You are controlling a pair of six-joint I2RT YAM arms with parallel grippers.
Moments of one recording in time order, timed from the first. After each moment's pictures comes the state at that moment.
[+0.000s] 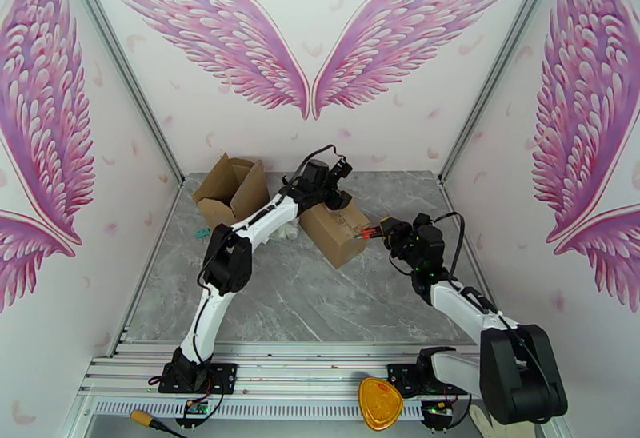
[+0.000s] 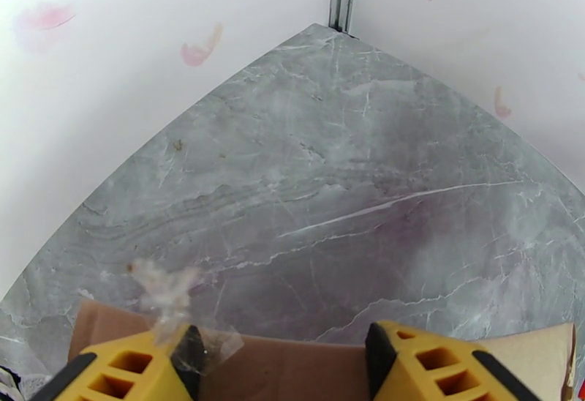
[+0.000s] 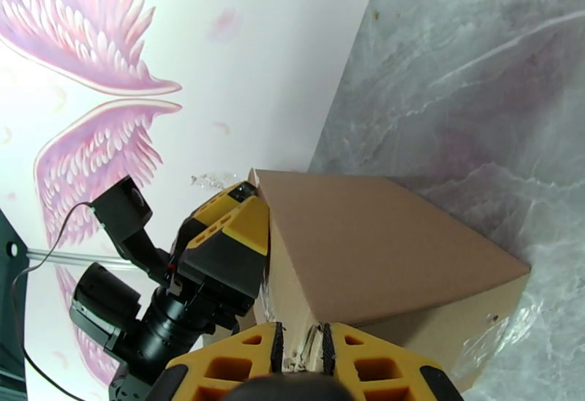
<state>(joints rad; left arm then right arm) -0.61 2.33 2.10 -0.32 0.22 0.12 0.11 1.21 0.48 0.49 -0.31 1.36</state>
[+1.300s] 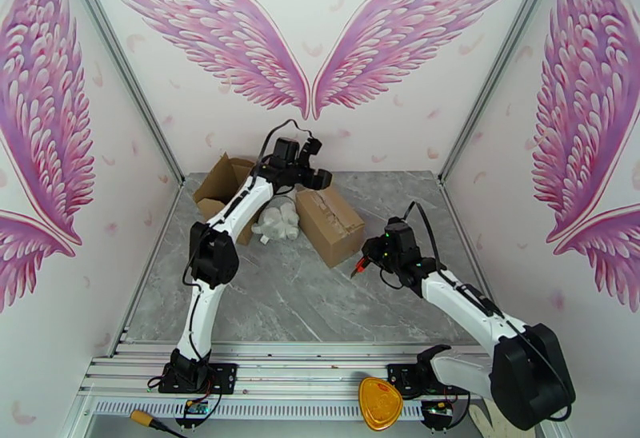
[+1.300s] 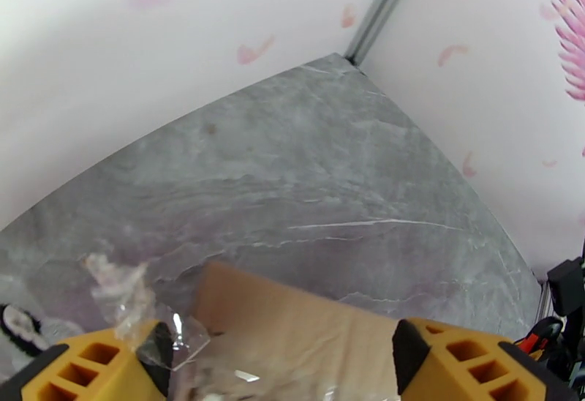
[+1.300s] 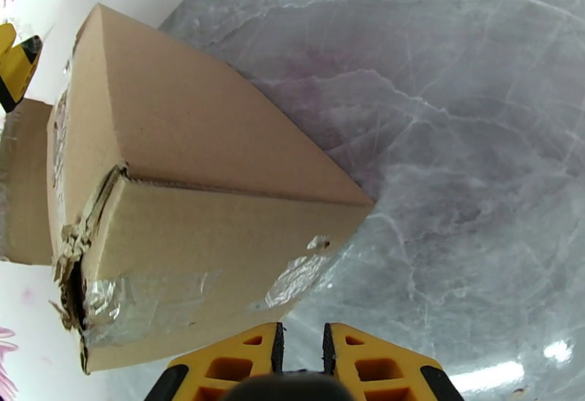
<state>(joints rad) -0.40 2.31 2.28 -0.60 0.43 -0.13 0.35 1.26 0.76 -0.24 -0.04 0.79</state>
